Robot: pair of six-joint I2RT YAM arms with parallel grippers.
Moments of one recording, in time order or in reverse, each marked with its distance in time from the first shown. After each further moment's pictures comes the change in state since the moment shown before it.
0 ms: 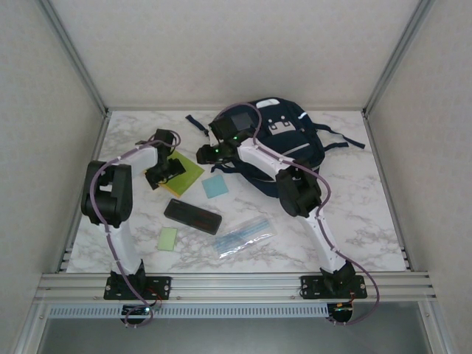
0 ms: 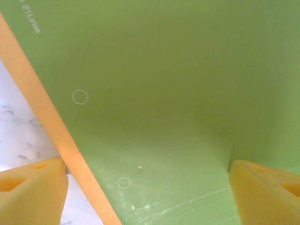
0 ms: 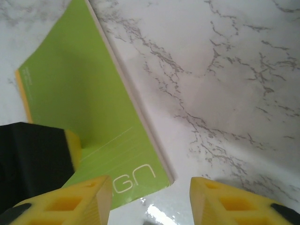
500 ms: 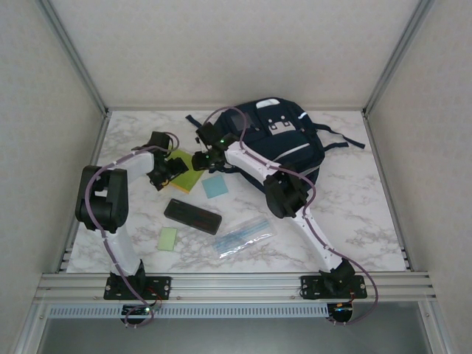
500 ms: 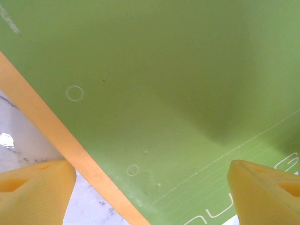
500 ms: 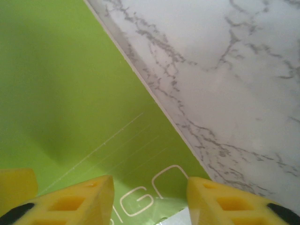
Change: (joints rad) left arm 0.017 -0.055 -0.092 0.132 0.135 -0.019; right arm 0.052 0.172 0.251 -0.172 0.153 -0.056
